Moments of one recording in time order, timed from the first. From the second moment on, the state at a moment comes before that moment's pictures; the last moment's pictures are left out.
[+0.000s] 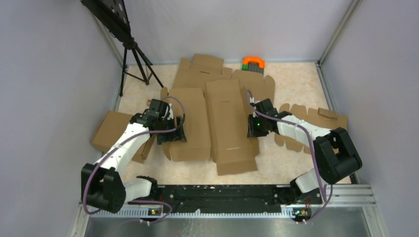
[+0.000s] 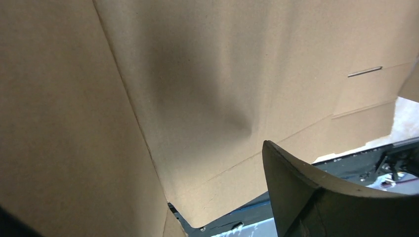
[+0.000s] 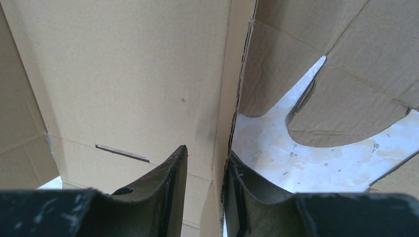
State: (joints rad) left arm -0.25 1.20 0.88 -0.81 0.24 -0.41; right arm 0.47 1.49 0.83 -0.38 -0.12 0.33
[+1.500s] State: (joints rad) left arm -0.33 1.25 1.09 -0.98 -0.20 -0.40; right arm 0.52 1.39 0.76 -0.48 -0.01 0.33
